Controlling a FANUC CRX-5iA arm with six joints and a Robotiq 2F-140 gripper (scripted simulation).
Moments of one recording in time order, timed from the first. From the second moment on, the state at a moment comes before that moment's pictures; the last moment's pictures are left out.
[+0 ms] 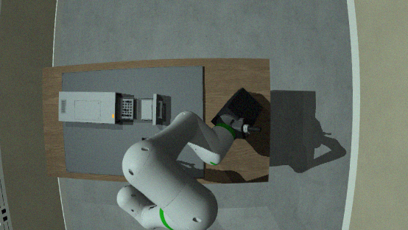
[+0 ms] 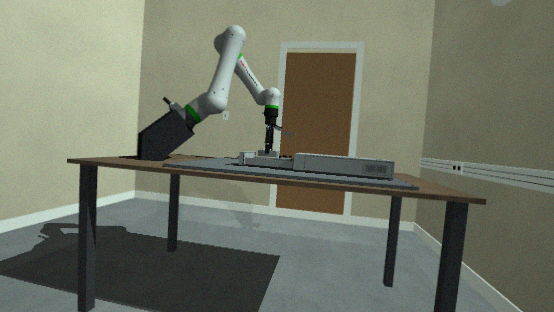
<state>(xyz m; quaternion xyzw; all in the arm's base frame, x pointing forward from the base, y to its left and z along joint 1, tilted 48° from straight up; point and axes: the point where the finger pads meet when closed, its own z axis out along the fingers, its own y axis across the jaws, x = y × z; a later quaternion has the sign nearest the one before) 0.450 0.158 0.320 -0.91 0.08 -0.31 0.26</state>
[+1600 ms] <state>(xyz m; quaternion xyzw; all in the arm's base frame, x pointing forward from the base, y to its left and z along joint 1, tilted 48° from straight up) 0.454 0.161 0.316 -0.91 0.08 -0.31 0.26</state>
